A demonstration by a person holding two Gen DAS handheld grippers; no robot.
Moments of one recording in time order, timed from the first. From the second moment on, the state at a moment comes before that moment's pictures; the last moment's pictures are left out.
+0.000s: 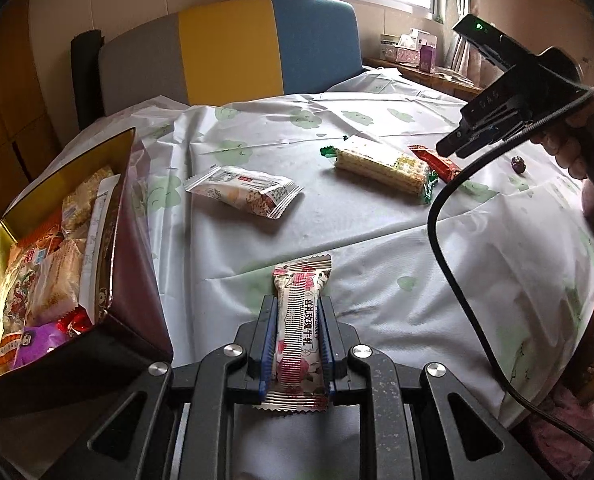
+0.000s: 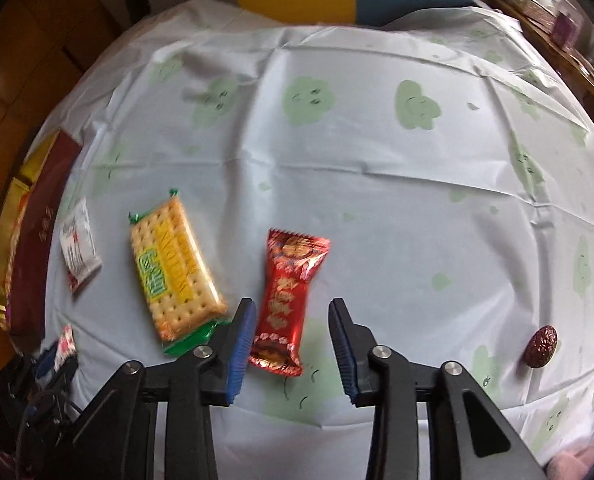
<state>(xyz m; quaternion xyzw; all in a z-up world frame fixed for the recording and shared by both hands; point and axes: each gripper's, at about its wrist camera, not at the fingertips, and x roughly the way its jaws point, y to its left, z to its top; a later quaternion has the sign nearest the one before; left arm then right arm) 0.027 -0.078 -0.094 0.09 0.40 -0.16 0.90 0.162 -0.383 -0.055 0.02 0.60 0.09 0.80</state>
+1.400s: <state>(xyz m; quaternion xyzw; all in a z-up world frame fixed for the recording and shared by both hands) 0.035 -0.070 -0.086 0.04 0.44 -0.17 0.88 0.165 -0.352 -0.082 -0.07 0.62 0.09 0.78</state>
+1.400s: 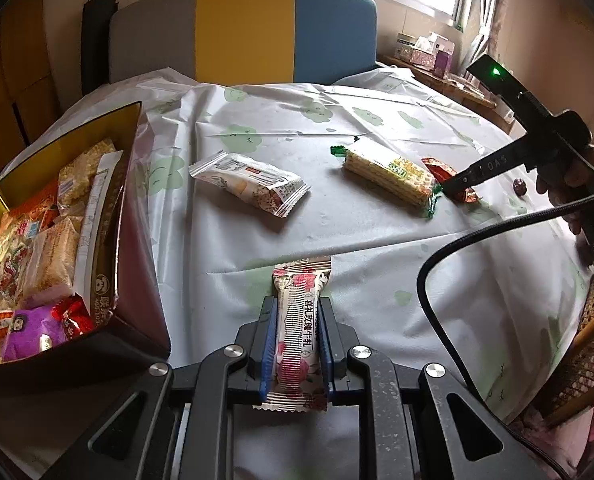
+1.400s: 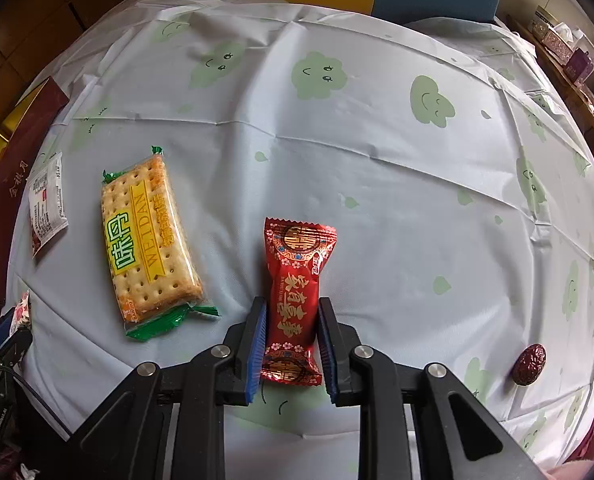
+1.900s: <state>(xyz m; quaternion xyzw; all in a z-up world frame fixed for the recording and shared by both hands) 0.033 -0.055 -0.033 -0.01 0.39 -0.18 0.90 0.150 -0.331 -0.089 -0.12 0.60 0.08 0.79</state>
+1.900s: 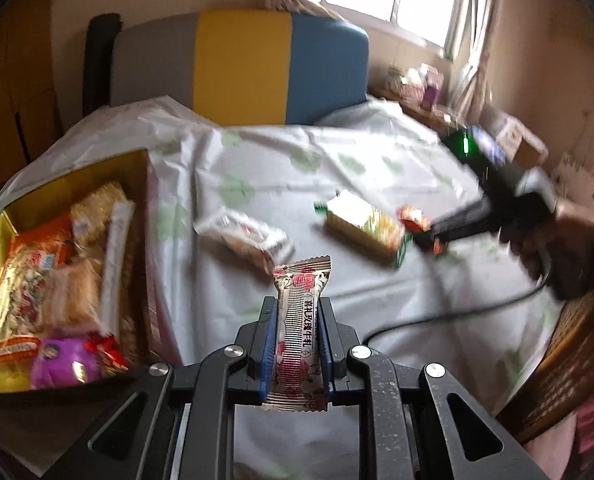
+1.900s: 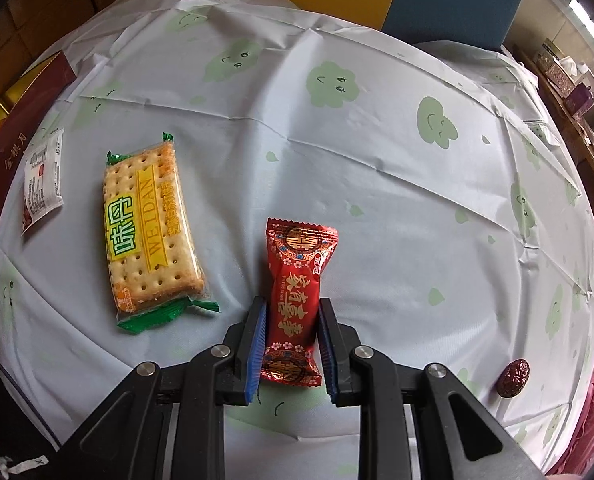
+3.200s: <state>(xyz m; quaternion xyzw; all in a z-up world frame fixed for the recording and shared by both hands) 0.094 0.116 -0.038 -0.11 0.42 0.09 0.90 0.140 -0.320 -0.087 -0.15 0.58 0.08 0.79</state>
